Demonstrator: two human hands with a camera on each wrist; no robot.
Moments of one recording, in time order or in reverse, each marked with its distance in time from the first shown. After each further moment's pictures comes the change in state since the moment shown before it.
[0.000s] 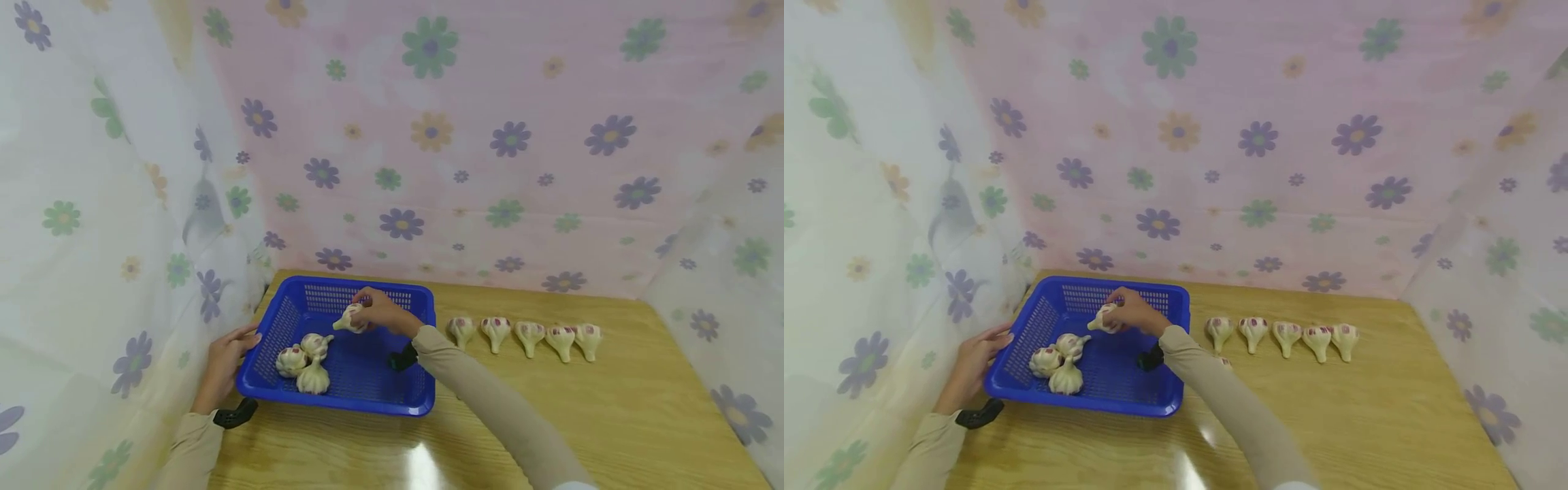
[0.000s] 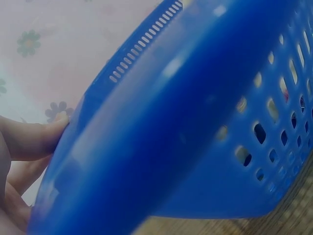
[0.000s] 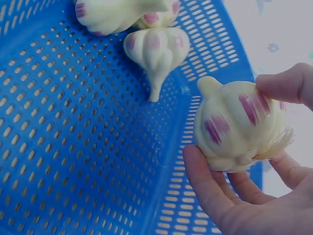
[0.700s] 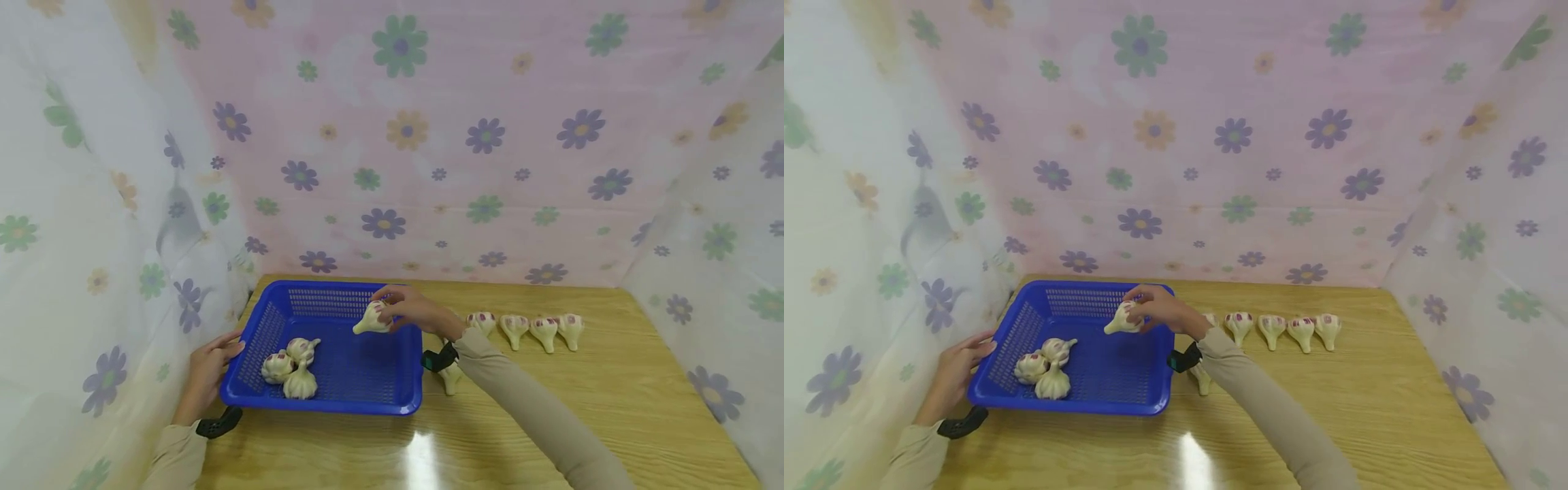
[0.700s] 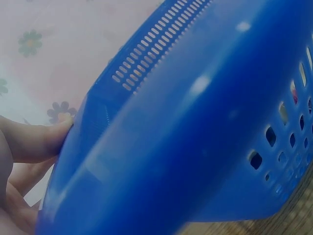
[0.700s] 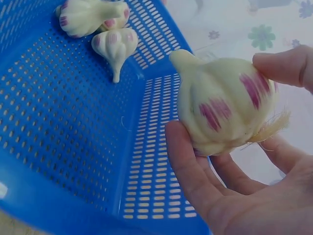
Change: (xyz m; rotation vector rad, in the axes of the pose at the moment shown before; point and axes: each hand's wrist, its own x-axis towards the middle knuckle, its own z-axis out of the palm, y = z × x) left_hand 0.002 0.004 -0.002 0.025 -0.019 -0.003; right_hand -0.072 -0.017 -0.061 0.133 -0.051 -0.017
